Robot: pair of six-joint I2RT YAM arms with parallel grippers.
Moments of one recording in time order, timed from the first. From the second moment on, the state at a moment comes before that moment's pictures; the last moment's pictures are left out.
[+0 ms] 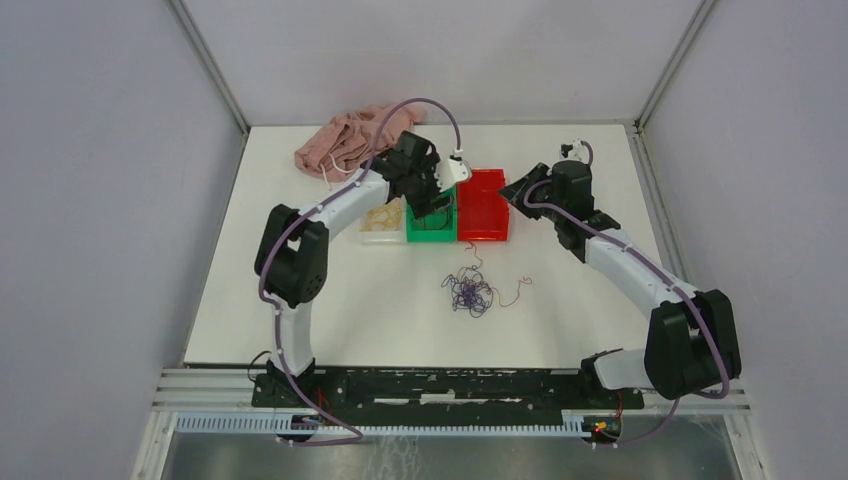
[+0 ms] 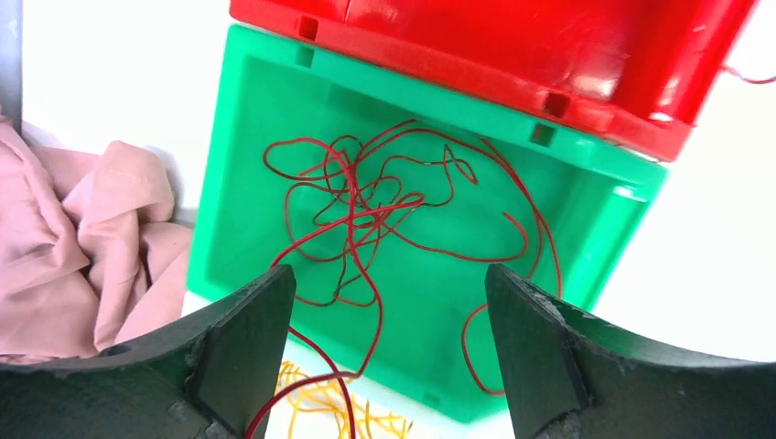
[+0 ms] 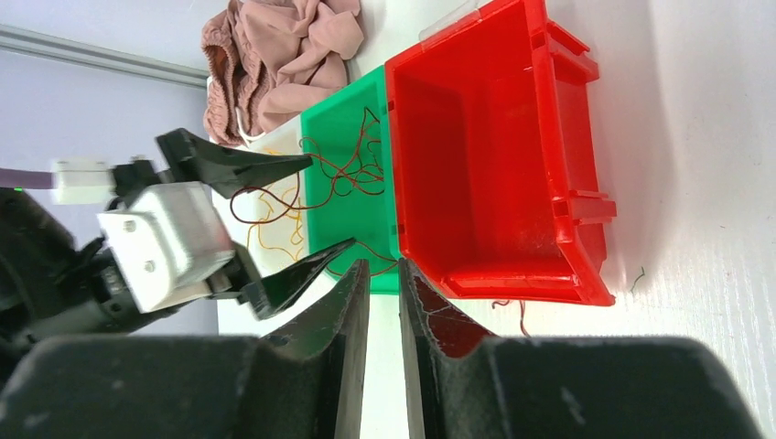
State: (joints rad) left arm -0.55 2.01 1.59 -0.45 0.20 0.74; right arm 0.29 1.36 0.89 0.04 -0.14 0.89
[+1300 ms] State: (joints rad) left arm -0.43 1.87 1.76 -0.90 0.28 0.78; right arm 0.29 1.35 0.89 -0.02 -0.20 0.85
